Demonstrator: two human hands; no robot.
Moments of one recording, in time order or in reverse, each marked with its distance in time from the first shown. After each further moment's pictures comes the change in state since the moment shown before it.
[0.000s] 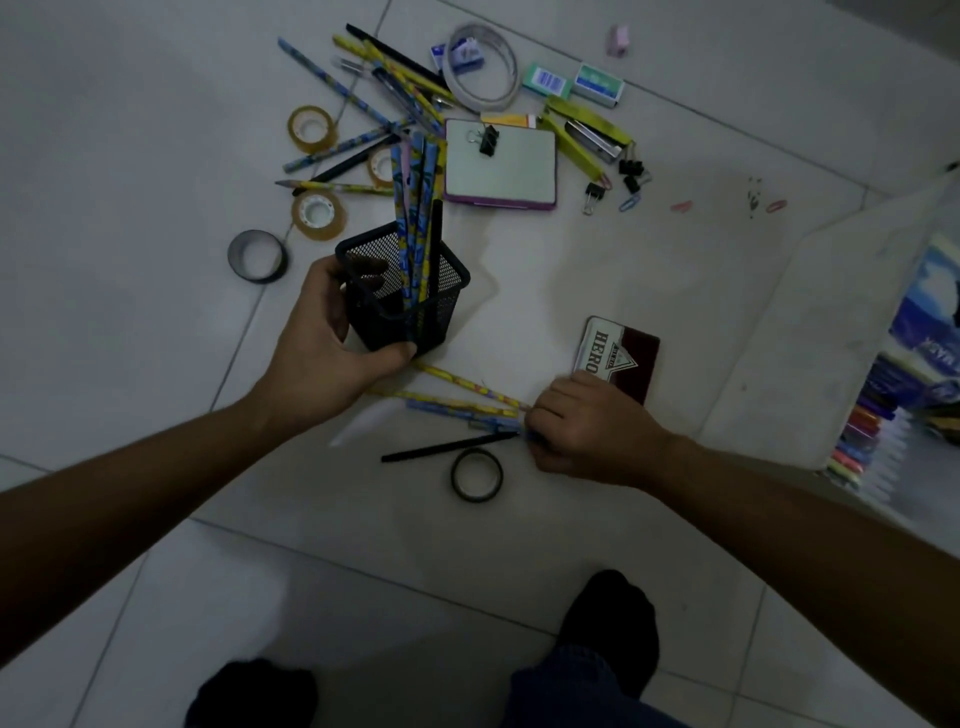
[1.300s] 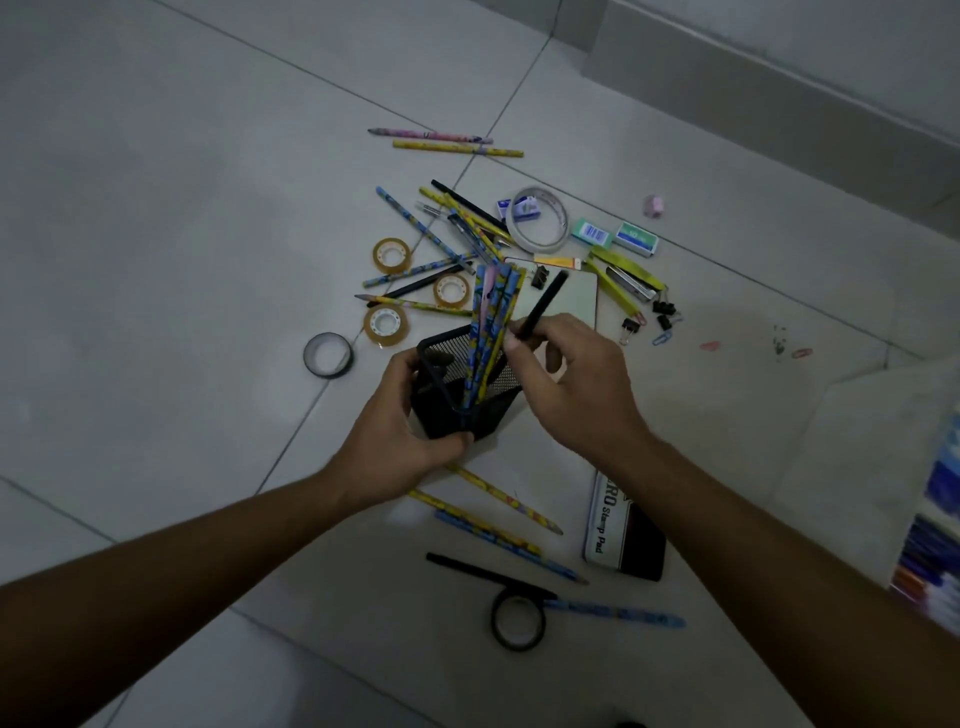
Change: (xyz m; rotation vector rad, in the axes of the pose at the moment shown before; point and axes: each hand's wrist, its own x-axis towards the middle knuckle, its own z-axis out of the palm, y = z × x) left_hand 0.013 0.012 0.005 0.048 0.029 -0.026; right_hand 0.135 0.015 -0.088 0.598 0.550 0.489
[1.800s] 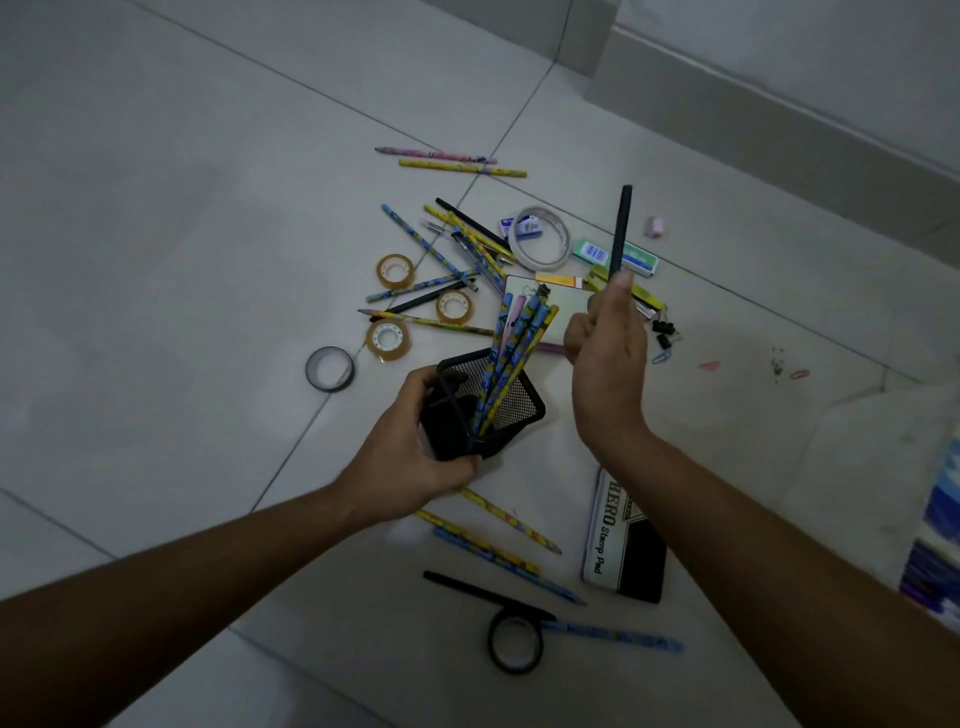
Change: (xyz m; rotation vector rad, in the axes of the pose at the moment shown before) left_hand 0.000 0.006 0.006 0.037 -0.054 0.028; right_hand 0.033 -0.014 0.000 0.657 0.352 0.413
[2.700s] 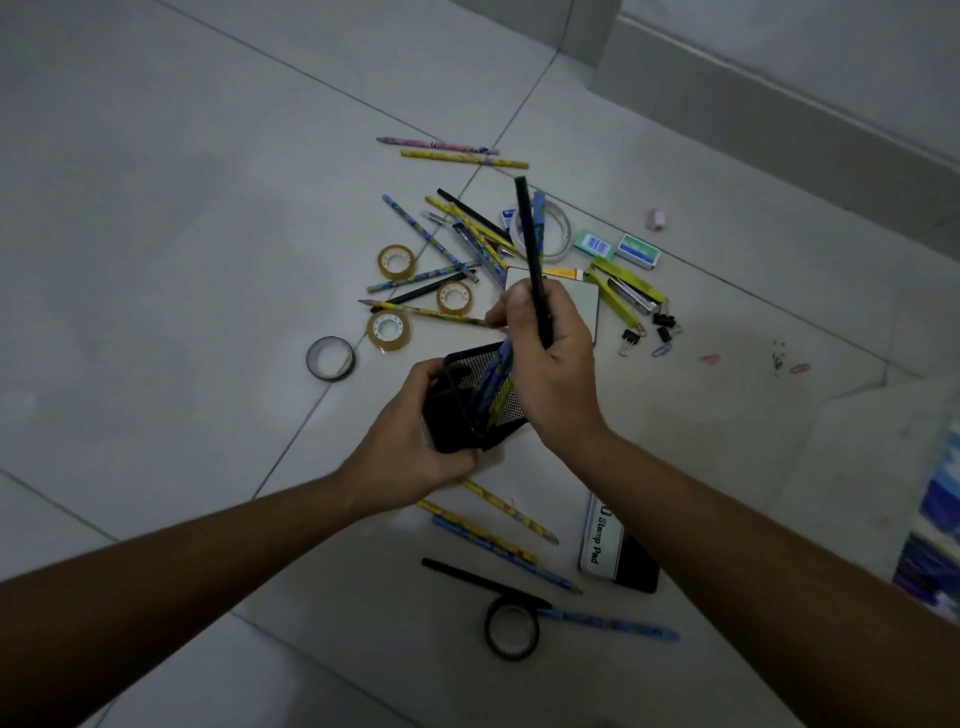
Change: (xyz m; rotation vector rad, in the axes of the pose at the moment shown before) left_hand 0.000 0.005 0.003 0.052 -0.012 0.006; right_hand -0.023 0.006 0.017 -0.109 -0.288 -0.146
